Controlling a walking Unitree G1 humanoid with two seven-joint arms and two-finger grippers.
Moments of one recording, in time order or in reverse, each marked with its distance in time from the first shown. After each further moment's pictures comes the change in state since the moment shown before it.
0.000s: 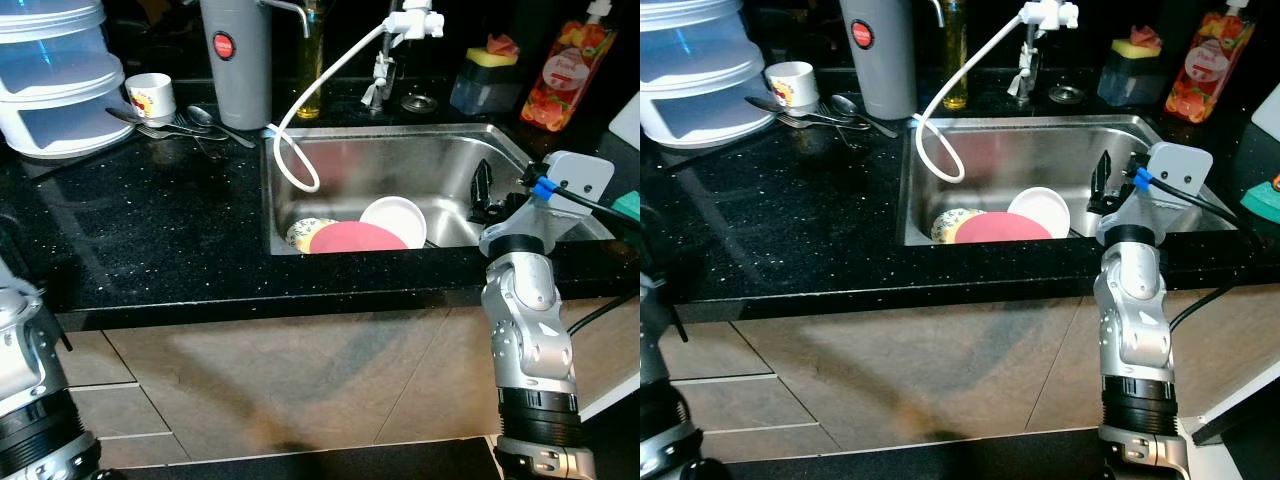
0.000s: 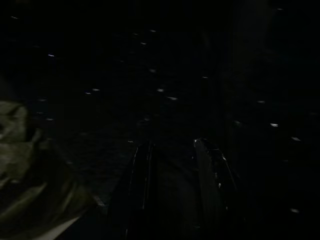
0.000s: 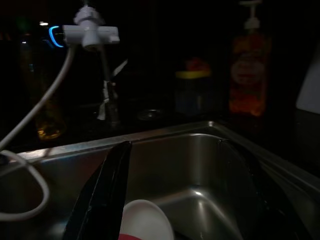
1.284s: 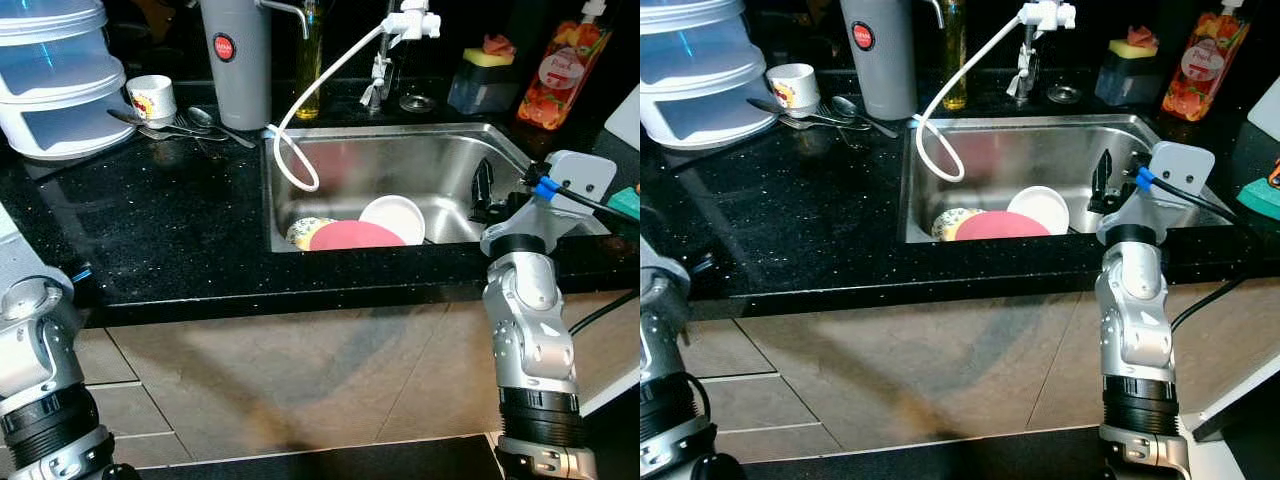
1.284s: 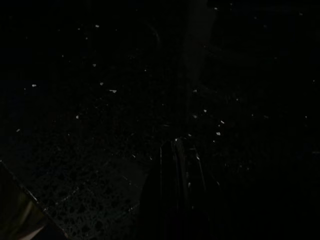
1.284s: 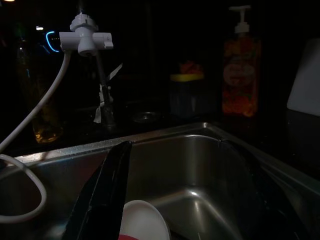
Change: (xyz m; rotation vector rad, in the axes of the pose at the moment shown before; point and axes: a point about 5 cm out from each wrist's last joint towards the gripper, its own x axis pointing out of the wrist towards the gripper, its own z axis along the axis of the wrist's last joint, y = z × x) left arm -0.005 -0.020 -0.007 -0.027 0.040 -0.151; right arm 0.000 -0.001 0.001 0.000 -0.004 0.002
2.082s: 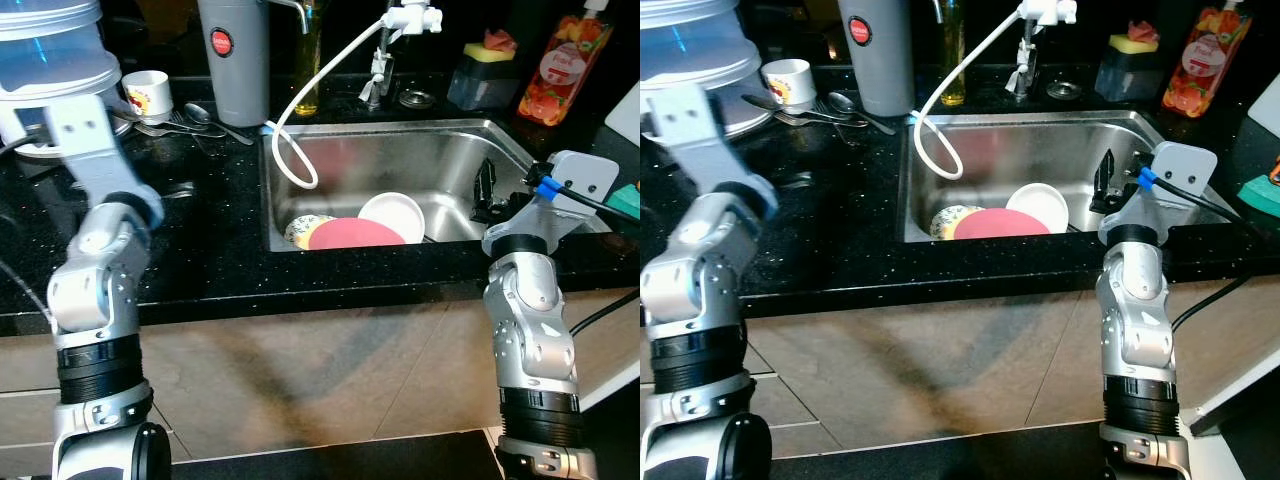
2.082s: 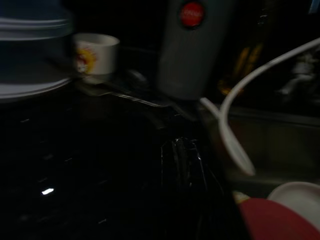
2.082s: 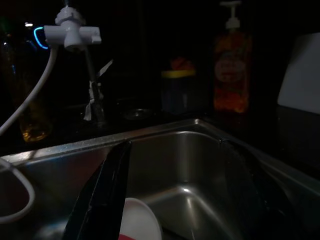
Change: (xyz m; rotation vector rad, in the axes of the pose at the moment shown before) left arm -0.049 -0.126 0.055 -0.034 -0.310 -0.748; right arm -0.001 -0.002 0.001 0.000 -0.005 -0.017
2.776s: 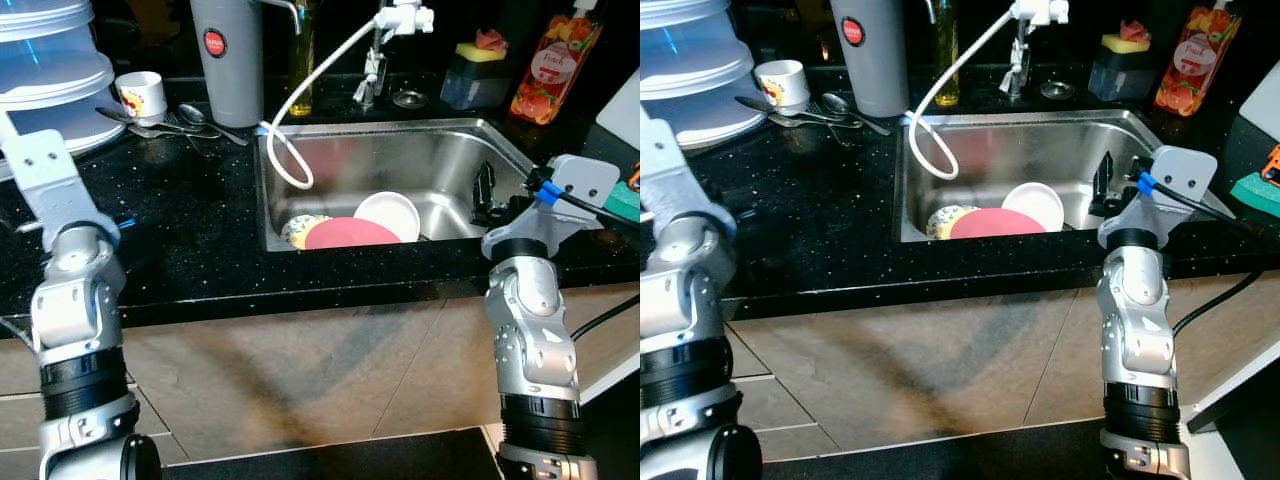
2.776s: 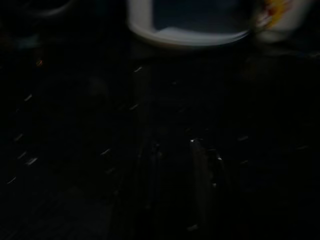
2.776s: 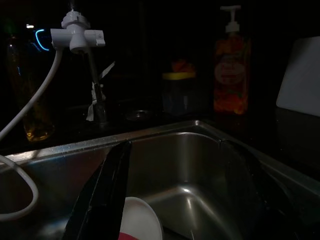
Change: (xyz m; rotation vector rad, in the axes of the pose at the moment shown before) left arm -0.034 0.086 -0.023 0.113 0.154 0.622; right arm -0.004 0.000 0.000 -0.001 -0.001 0.005
